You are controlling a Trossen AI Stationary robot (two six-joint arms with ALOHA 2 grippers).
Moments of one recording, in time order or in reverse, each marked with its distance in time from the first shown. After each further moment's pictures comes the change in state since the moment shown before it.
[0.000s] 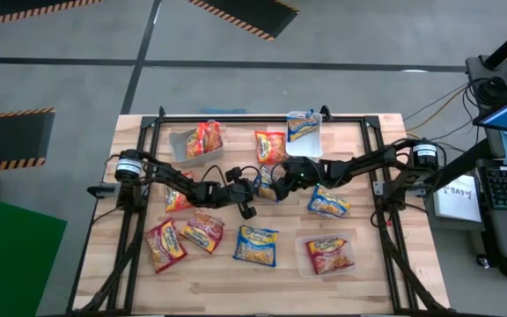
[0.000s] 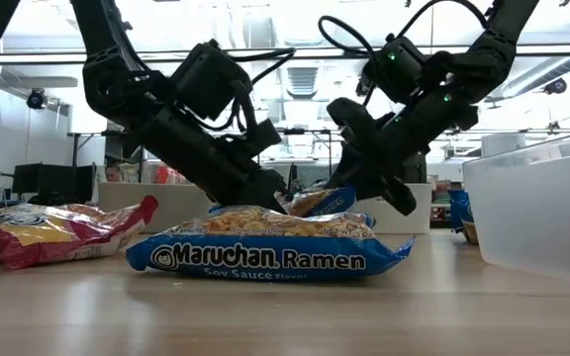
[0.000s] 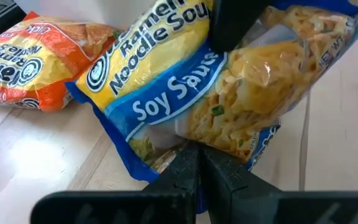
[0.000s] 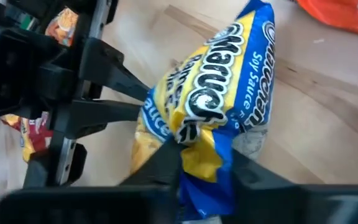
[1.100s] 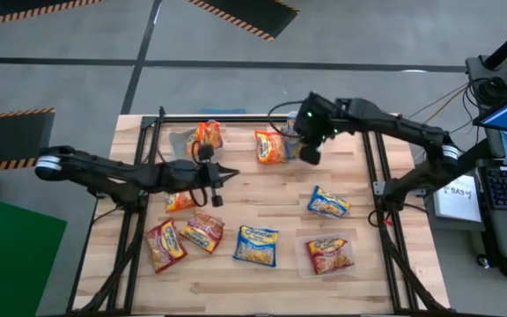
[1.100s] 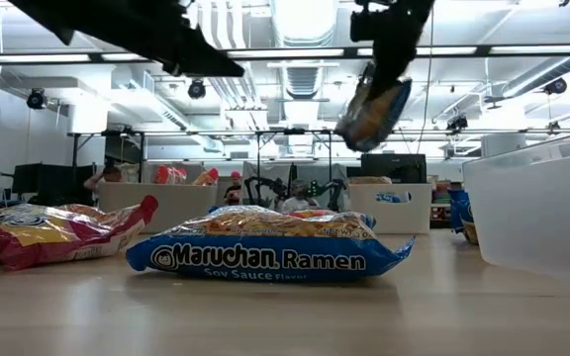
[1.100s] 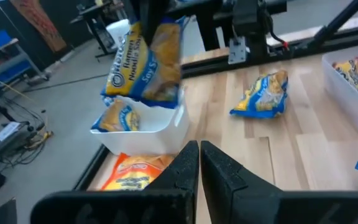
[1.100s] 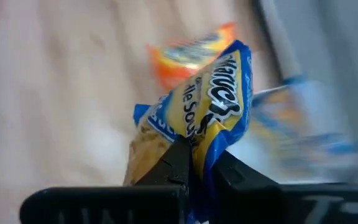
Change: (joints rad) left arm -0.002 -0.790 -0.147 -0.293 0.081 0.347; right arm -0.231 -0.164 0.851 -1.447 0.128 -1.033
